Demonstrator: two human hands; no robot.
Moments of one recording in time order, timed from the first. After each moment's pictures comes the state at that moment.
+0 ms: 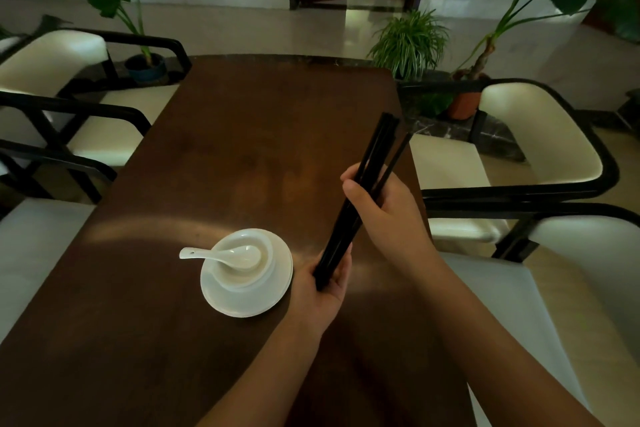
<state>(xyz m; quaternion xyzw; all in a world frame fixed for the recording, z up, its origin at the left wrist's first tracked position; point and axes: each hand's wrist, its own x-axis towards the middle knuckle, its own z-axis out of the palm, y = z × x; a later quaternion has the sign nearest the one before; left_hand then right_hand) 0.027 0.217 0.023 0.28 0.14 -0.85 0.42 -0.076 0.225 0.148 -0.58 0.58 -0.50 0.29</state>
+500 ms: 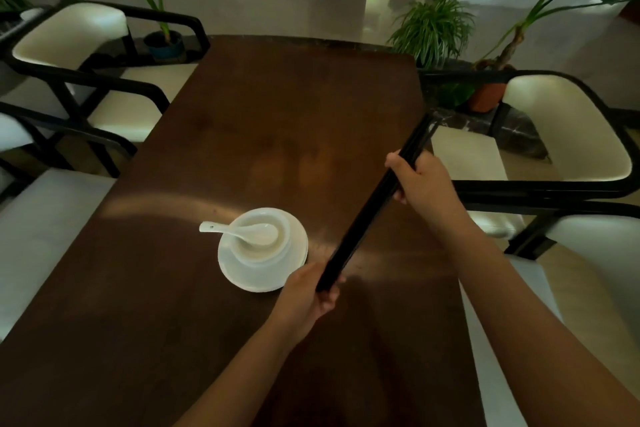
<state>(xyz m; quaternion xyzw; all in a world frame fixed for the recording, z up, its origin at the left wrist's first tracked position) 0.081 0.245 0.006 0.46 -0.21 -0.80 0.32 -0.107 0.190 0.124 -0.50 0.68 -0.43 0.33</state>
